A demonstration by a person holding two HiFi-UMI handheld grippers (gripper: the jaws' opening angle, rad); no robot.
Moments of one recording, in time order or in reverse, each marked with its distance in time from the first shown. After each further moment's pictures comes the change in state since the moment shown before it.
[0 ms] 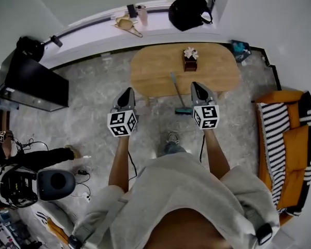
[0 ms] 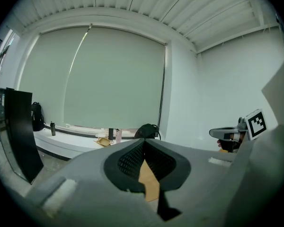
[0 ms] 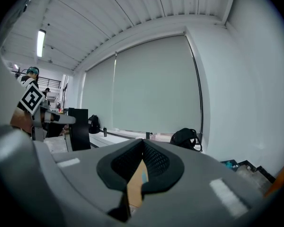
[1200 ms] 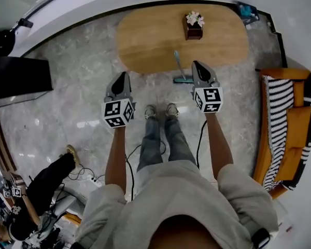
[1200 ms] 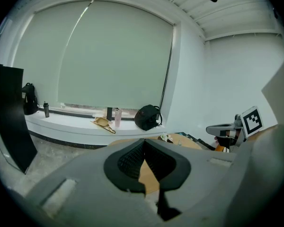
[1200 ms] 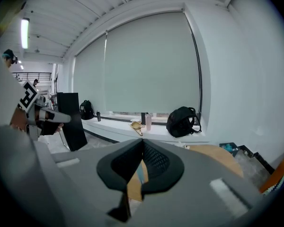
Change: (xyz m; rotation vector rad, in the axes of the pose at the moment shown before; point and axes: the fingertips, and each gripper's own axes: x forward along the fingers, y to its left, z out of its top) left arm 0.128 0.078 -0.111 -0.053 0.193 -0.050; right arm 0.136 -0.020 -0.121 0.041 0.200 -0.055
